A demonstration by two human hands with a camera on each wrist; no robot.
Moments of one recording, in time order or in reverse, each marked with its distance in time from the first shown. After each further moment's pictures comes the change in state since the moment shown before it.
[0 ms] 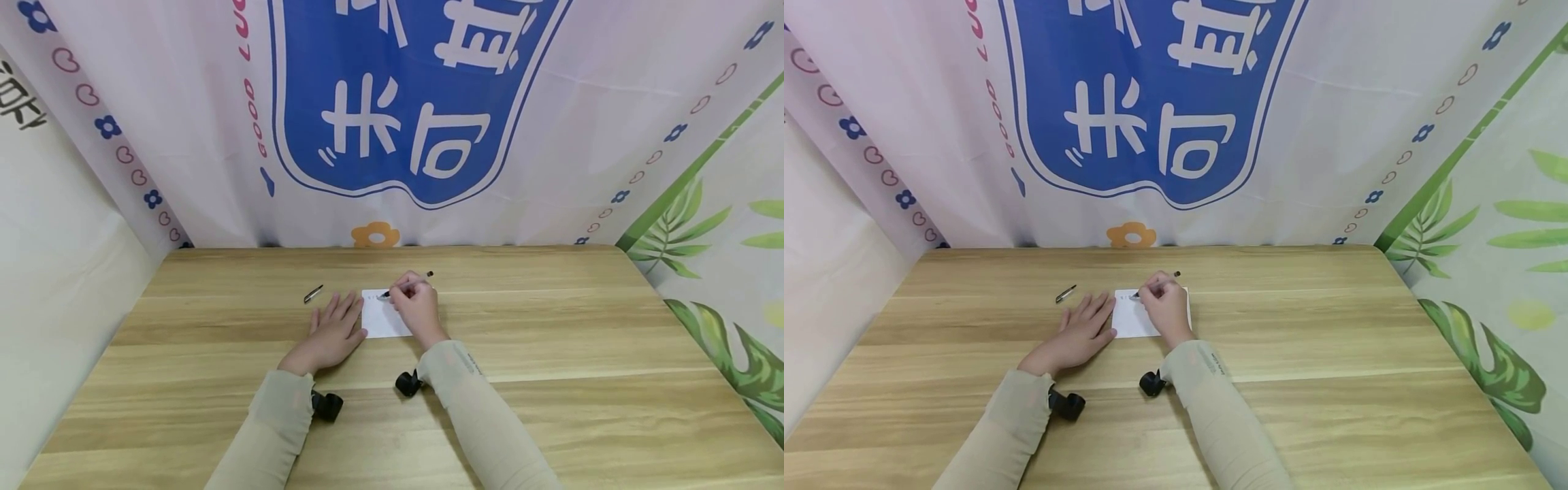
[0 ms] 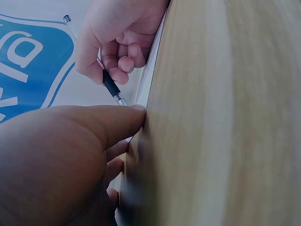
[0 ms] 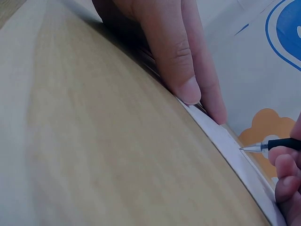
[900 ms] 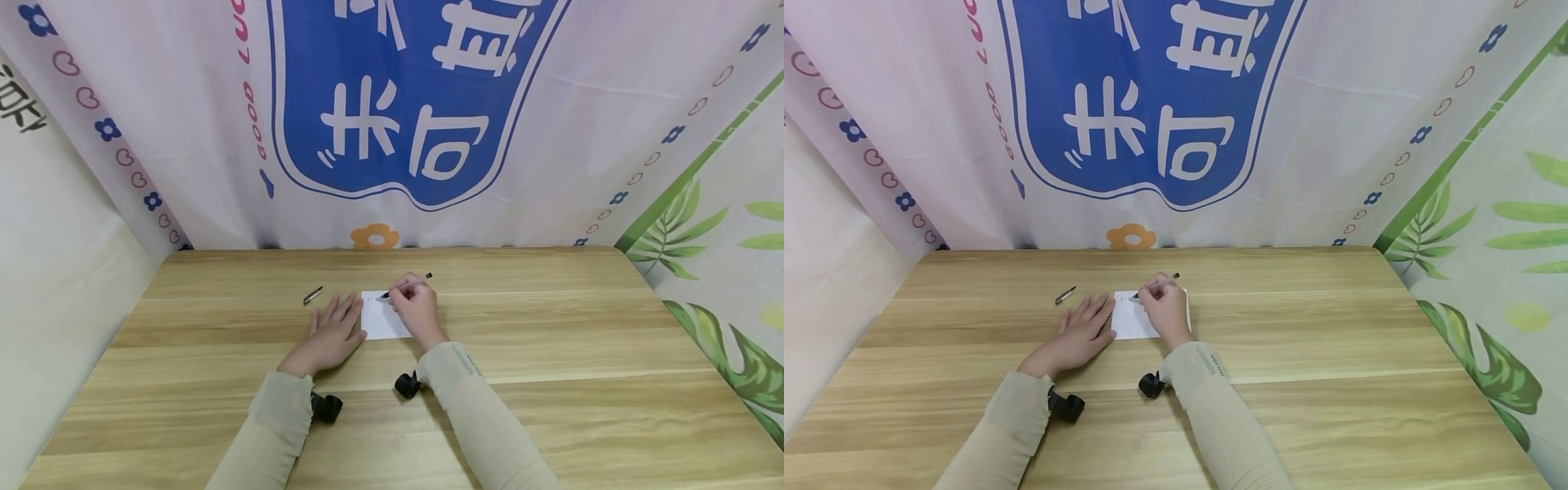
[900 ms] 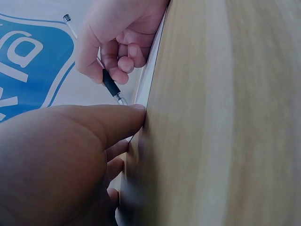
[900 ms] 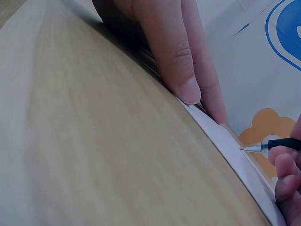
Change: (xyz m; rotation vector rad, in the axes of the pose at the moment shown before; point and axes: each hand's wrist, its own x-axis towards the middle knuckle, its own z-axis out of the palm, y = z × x) left_hand 0.000 0.001 0.000 0.005 0.004 -0.005; right_hand -0.001 0.001 -0.001 0.012 0.006 0.008
